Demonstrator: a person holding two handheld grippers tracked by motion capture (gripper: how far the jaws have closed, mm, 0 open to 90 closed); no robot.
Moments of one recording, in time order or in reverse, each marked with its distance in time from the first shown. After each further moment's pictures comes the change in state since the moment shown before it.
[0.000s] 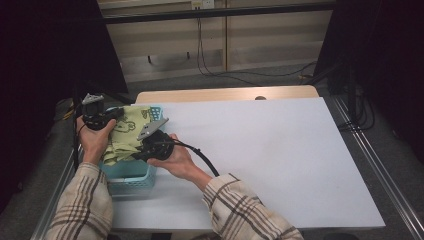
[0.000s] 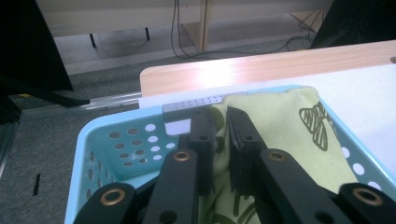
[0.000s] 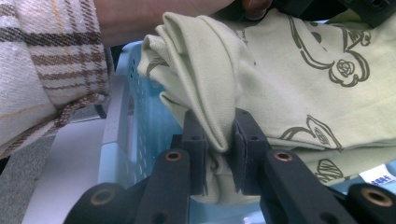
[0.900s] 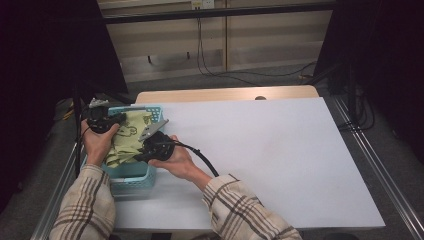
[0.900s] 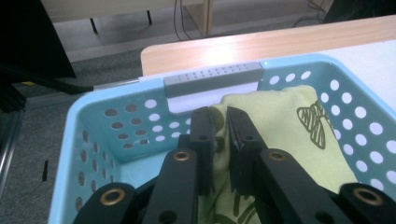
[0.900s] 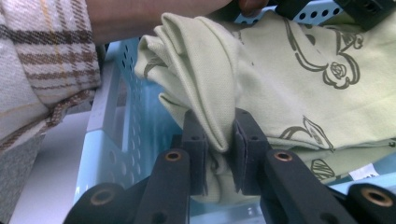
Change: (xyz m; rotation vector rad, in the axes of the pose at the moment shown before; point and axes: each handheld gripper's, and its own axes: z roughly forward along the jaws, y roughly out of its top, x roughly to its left) left arm 0.001 -0.015 0.015 0.068 0.016 0.013; right arm -0.006 -0.010 0.010 0.040 0.017 0.029
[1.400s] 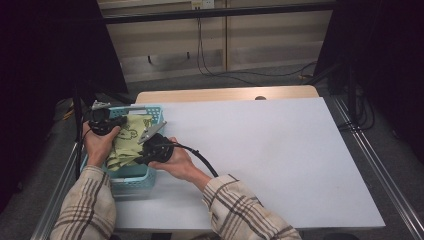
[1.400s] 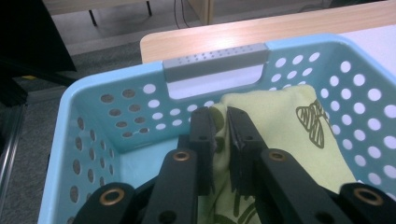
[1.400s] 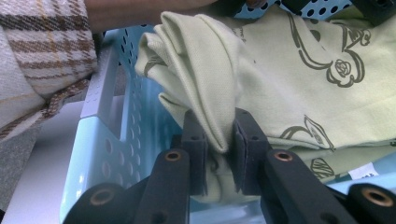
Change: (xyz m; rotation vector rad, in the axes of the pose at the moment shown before) left arm 0.002 -0.008 0.005 0.026 0.013 0.018; right arm -0.002 -0.005 0.008 0.028 0.015 -0.016
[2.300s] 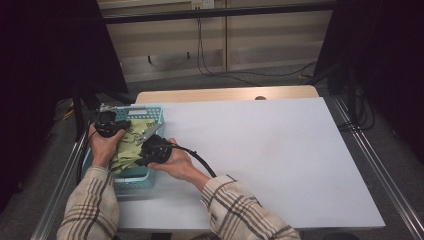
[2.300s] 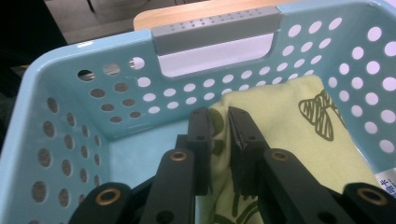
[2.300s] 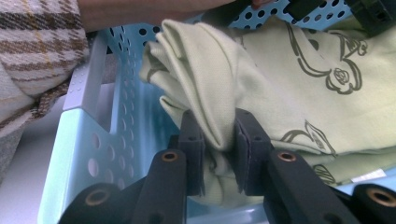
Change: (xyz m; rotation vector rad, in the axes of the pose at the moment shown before) left arm -0.005 -0.009 0.019 0.052 -0.006 -0.004; right arm 0.000 -0.001 0.008 0.058 -0.014 0.004
